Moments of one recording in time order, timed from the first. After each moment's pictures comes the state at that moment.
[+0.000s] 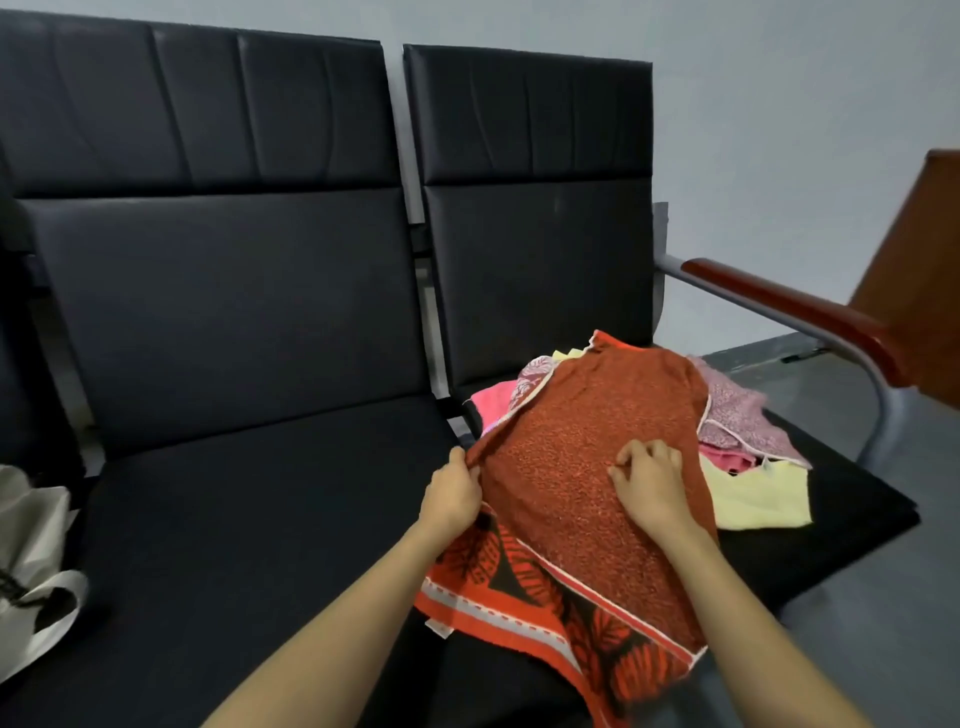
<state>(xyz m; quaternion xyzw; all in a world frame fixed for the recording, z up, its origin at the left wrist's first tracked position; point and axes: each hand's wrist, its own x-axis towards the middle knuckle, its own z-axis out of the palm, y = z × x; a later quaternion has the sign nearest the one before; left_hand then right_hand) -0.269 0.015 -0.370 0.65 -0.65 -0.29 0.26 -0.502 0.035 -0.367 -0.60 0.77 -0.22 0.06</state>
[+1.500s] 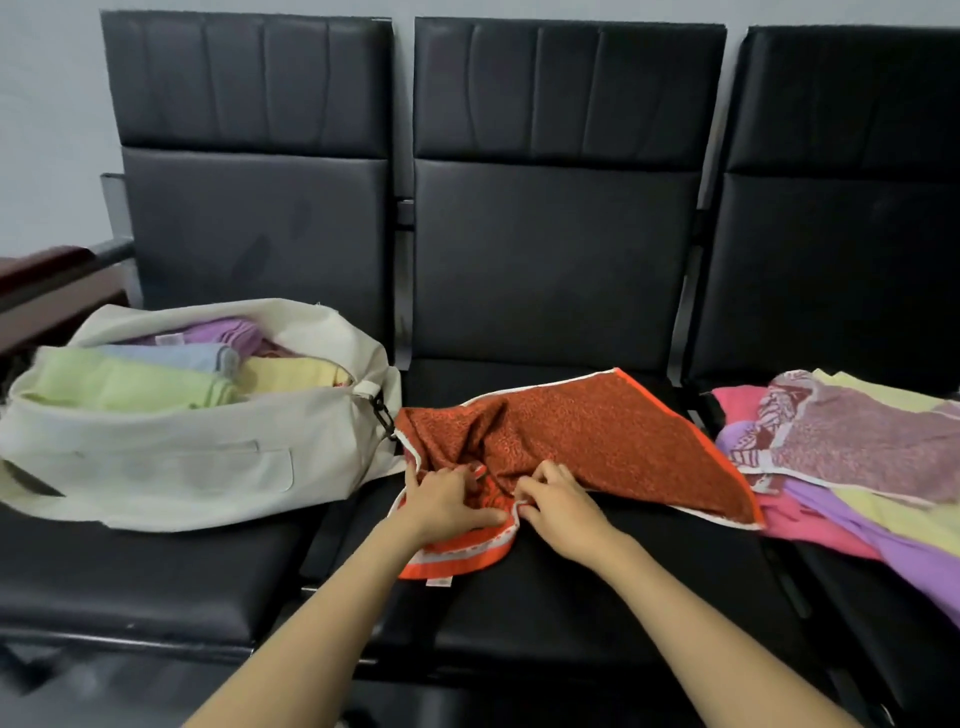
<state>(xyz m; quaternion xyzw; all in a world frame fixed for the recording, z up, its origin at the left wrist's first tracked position) -0.001 0.179 -0.367 0.77 -0.60 -0.21 0.10 -0.170 0.109 -0.395 -0.90 0.40 -0.09 0.14</state>
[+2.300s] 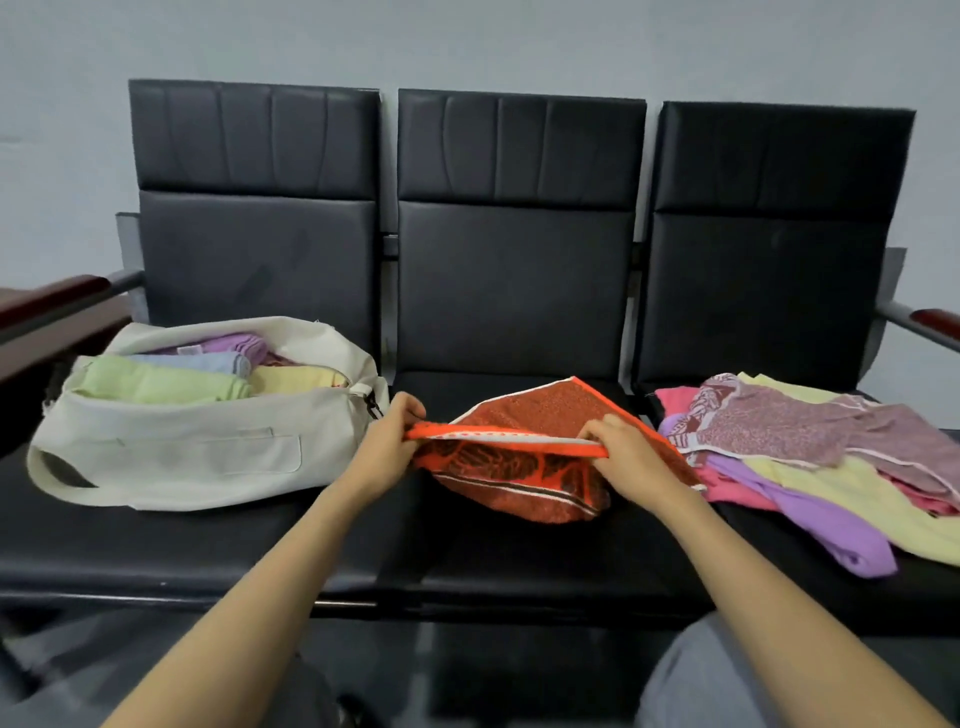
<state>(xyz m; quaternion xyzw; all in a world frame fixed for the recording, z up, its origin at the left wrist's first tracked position) 0.012 0.241 -0.302 0.67 -0.59 -0.18 0.42 -0.273 0.144 -0.303 -0.85 0.47 -0.20 0.13</state>
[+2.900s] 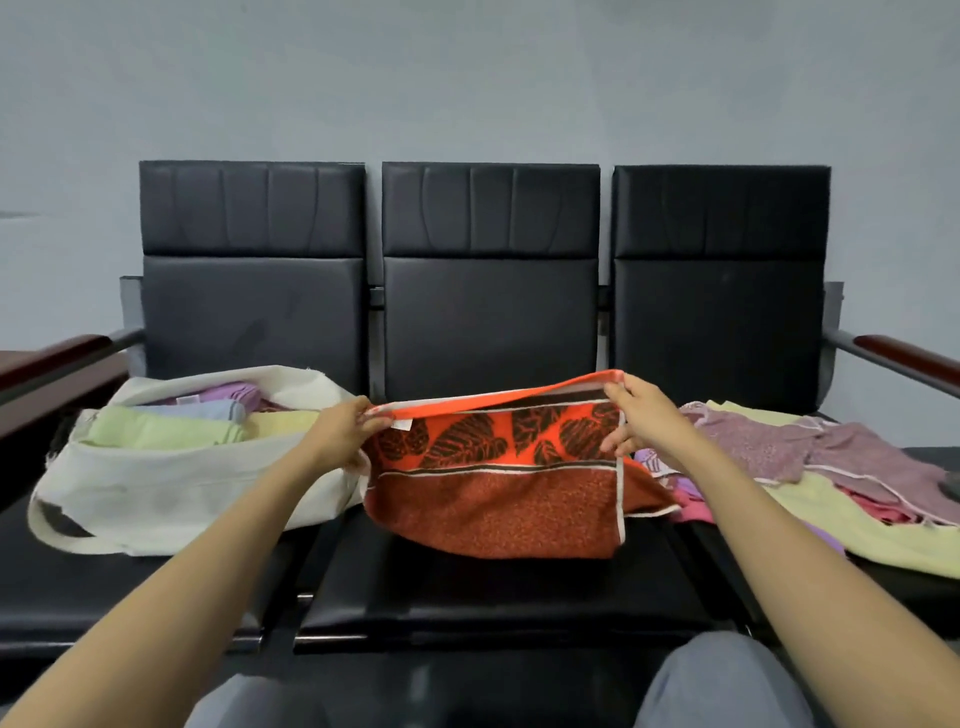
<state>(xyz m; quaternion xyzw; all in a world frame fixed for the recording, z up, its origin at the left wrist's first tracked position) 0.043 0.245 -0.237 0.73 -0.56 -0.18 0.35 -0.307 0.136 -0.221 -0.66 0.50 -0.37 0.42</state>
